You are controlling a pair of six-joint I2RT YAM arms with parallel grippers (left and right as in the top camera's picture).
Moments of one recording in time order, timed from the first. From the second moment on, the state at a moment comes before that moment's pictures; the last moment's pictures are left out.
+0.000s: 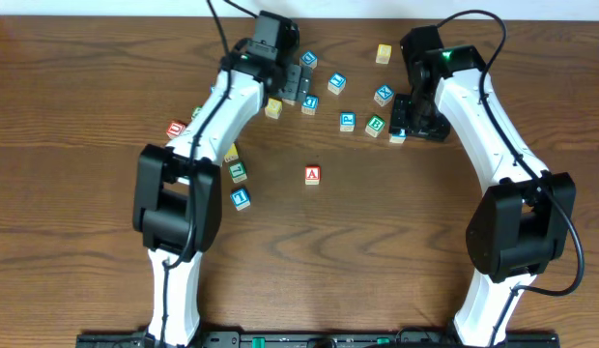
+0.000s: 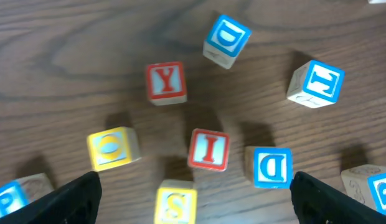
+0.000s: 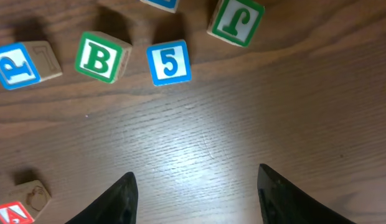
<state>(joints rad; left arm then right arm) -0.34 2.20 1.83 -0.60 -0.01 -0.06 0.21 2.02 1.77 -1.23 0.08 0.43</state>
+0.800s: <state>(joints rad) -0.34 2.32 1.83 -0.48 -0.03 -0.06 0.21 2.02 1.72 -1.19 0.08 0.43</state>
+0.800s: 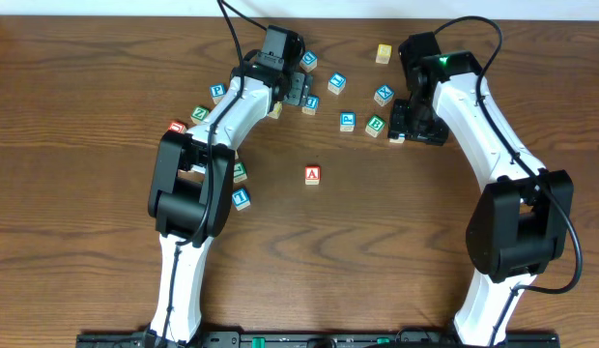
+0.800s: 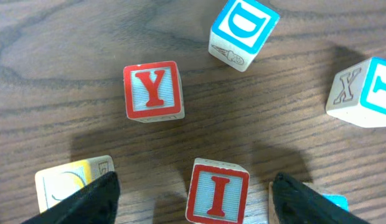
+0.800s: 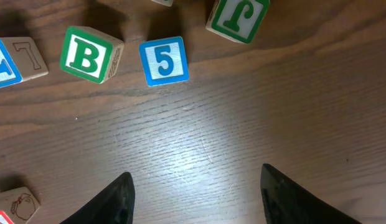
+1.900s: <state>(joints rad) -0.36 2.32 1.83 -0.46 -0.05 -0.07 0.21 2.02 1.72 -1.19 0.09 0.43</state>
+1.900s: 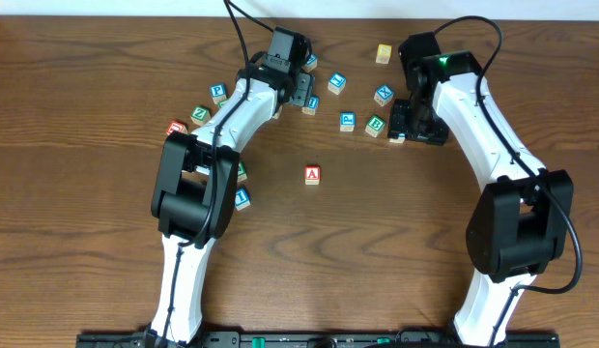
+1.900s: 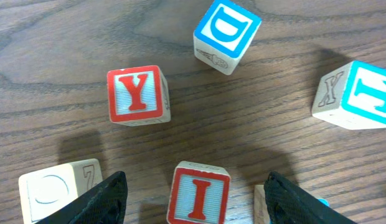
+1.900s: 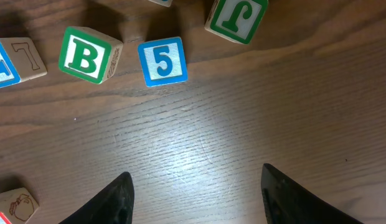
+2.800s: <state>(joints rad) -0.36 2.37 1.83 -0.44 -0.06 -0.07 0.21 2.02 1.72 -1.19 0.11 0.43</state>
